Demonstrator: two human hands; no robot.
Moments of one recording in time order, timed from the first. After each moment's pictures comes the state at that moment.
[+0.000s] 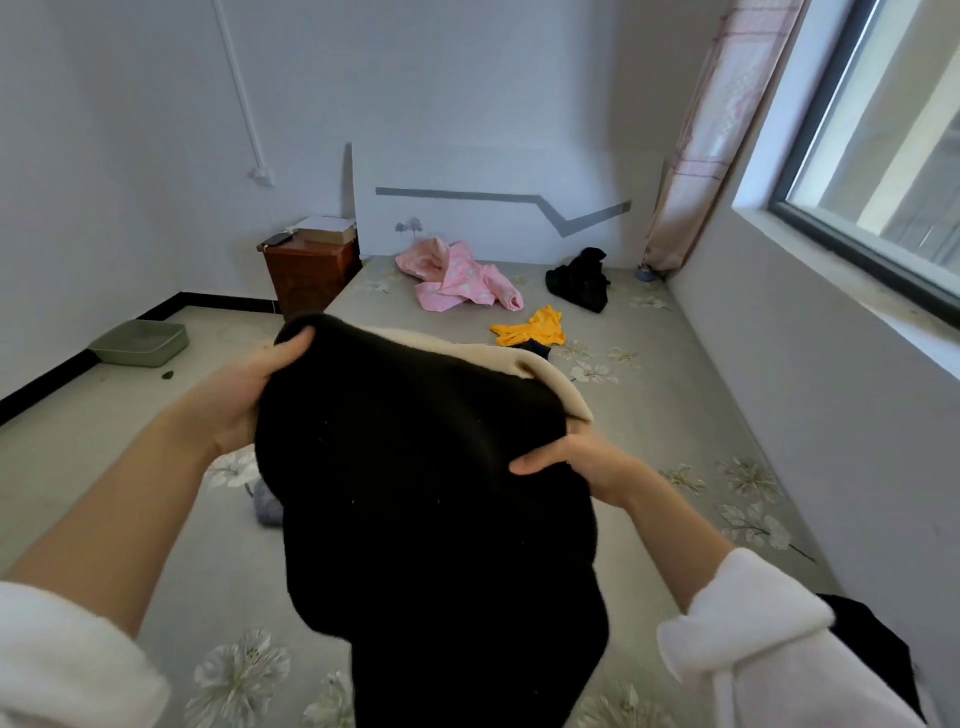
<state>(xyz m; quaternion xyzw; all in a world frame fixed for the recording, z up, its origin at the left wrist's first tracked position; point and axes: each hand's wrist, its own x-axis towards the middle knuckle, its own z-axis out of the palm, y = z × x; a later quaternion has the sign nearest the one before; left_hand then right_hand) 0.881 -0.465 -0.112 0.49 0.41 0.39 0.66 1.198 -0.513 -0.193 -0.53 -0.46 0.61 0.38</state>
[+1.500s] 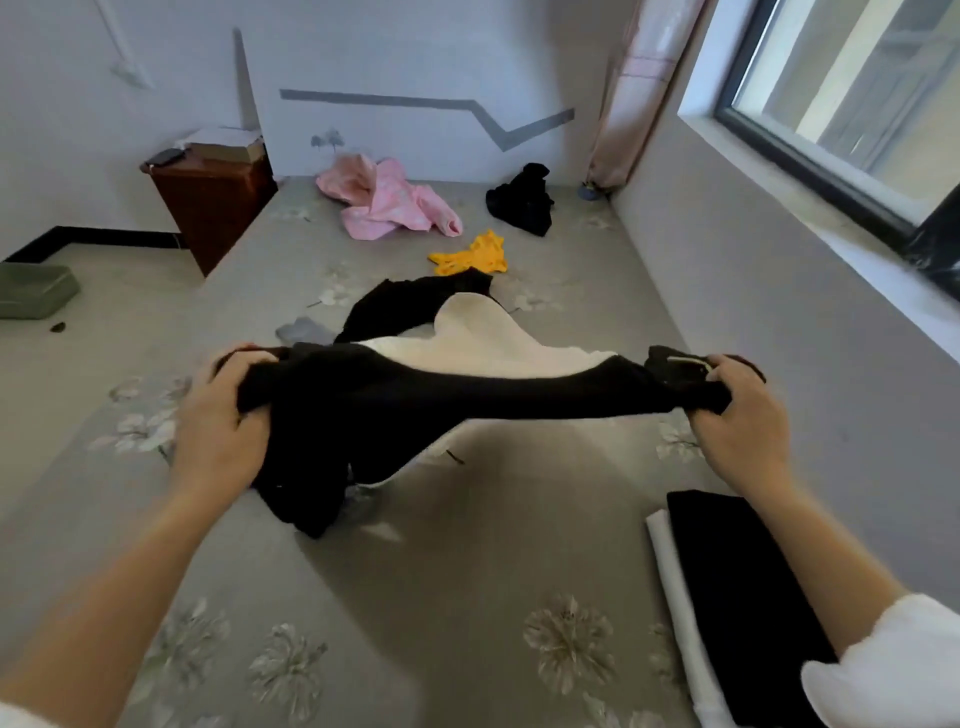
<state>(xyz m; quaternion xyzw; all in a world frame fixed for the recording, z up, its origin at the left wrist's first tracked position) 0.932 -0.448 -0.238 0.72 0.55 0.39 0.15 1.355 -0.593 -0.229 -0.80 -0.47 0.00 0.37</state>
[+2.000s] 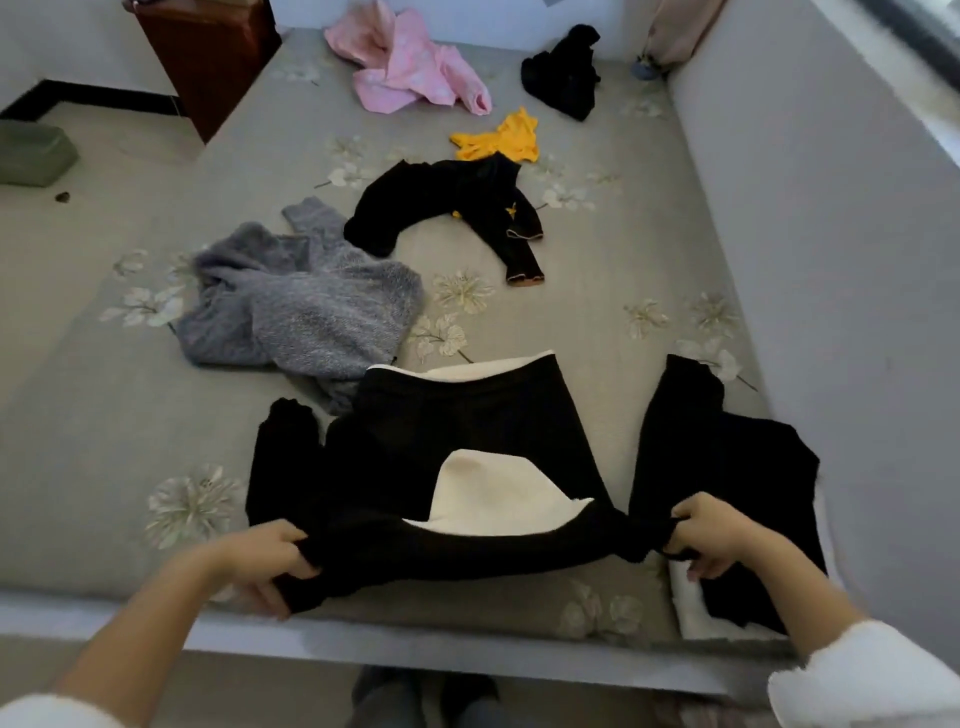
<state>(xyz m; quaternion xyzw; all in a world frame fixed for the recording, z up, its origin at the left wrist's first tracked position) 0.891 -0.568 -0.373 0.52 0.58 -0.24 0.57 1.355 -0.686 -0.375 -0.81 -0.35 0.46 -0.06</state>
